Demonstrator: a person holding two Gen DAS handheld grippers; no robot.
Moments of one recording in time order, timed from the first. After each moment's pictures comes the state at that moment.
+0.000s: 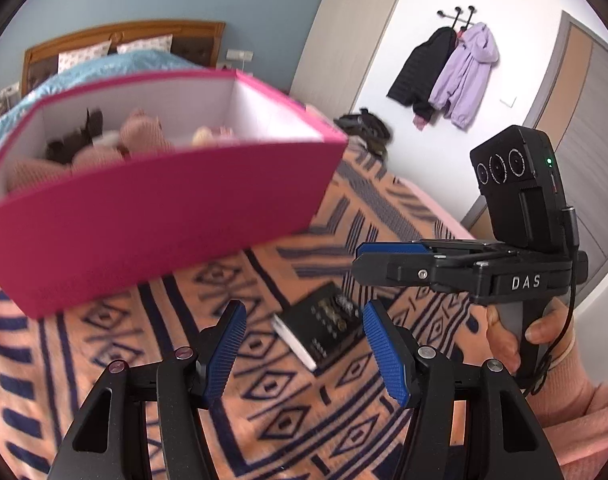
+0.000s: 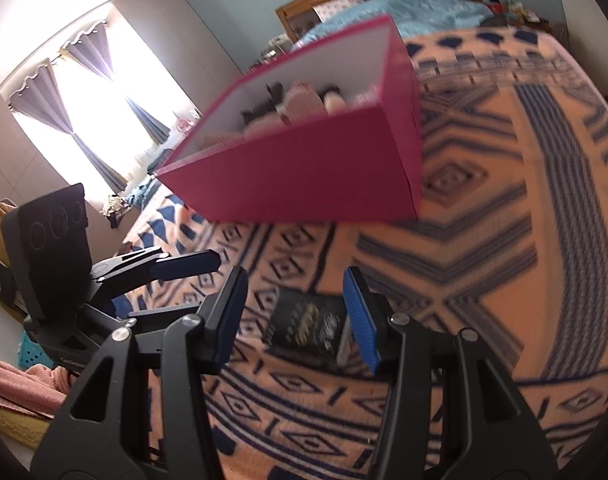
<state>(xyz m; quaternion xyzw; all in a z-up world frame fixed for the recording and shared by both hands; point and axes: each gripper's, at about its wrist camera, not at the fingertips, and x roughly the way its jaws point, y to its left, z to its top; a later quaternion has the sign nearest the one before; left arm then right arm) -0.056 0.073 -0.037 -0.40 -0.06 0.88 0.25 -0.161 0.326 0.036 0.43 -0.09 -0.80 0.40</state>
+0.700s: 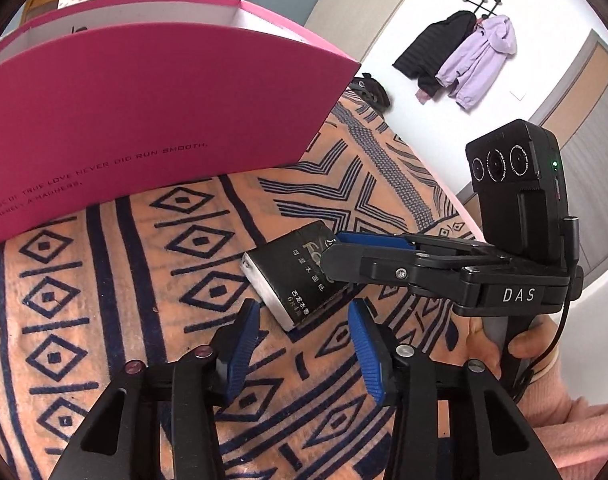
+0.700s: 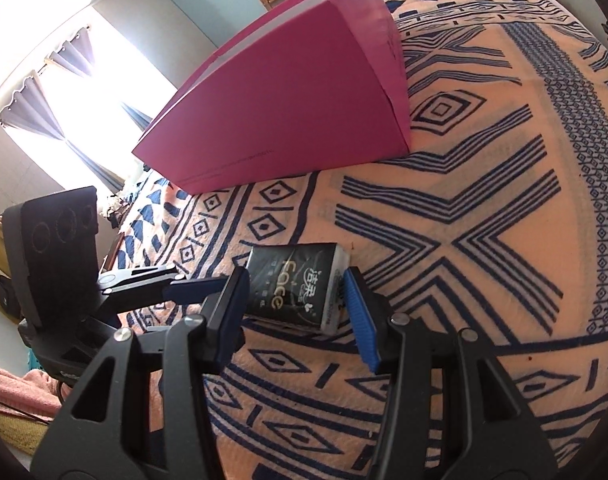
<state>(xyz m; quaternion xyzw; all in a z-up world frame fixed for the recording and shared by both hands) -0.063 0.089 -0.074 -0.47 -0.11 0.84 0.27 -0.159 0.328 0.000 0.47 -0.11 -0.78 0.40</state>
